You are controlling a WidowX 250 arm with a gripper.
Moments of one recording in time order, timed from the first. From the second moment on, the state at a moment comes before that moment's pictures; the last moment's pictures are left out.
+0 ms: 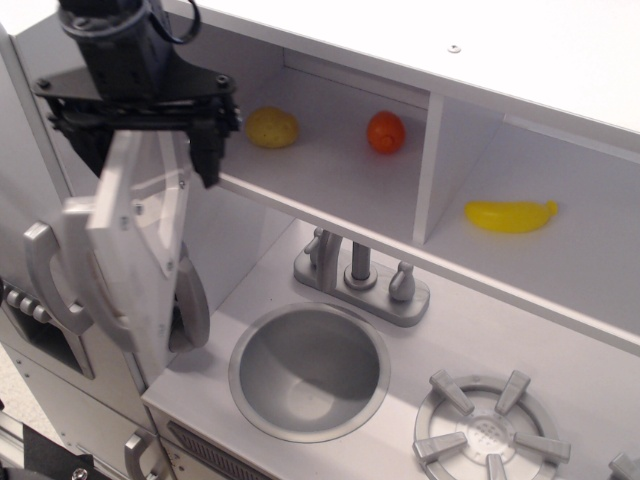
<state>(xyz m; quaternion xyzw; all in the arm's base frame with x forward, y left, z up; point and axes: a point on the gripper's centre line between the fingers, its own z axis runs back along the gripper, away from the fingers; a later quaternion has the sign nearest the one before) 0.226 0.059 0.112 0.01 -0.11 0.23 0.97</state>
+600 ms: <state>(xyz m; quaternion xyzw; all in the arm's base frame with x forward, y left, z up) 0.271 -0.022 0.131 -0.04 -0.11 0.22 0.97</state>
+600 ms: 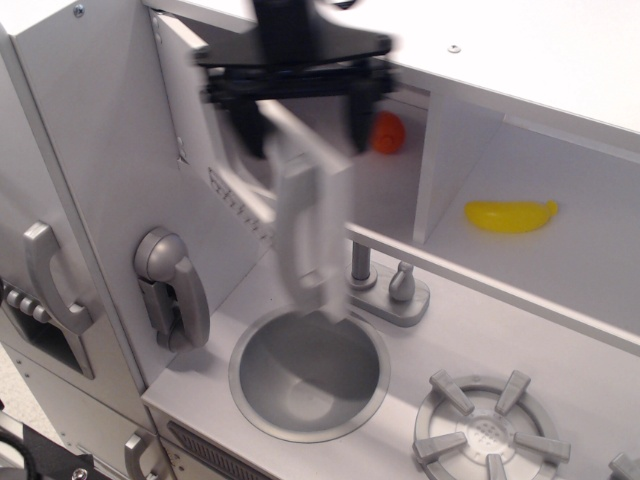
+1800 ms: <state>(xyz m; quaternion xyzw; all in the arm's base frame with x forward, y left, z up) 0.215 0.035 0.054 0.02 -0.10 0.17 0.98</state>
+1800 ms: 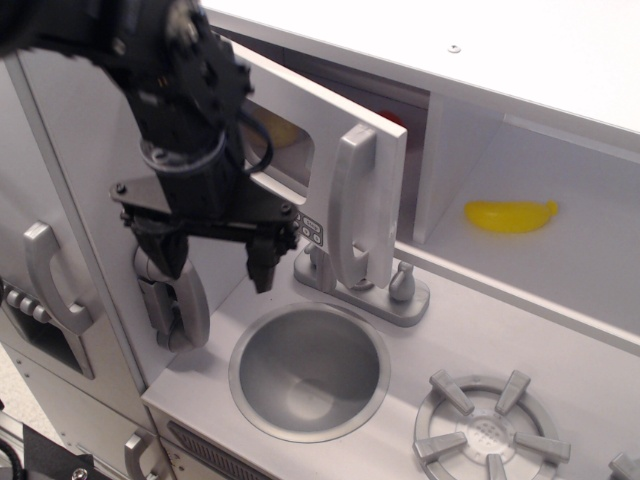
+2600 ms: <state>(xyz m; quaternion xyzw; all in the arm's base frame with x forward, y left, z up) 0.301 0.046 0.058 0.03 -0.14 0.23 0.96</state>
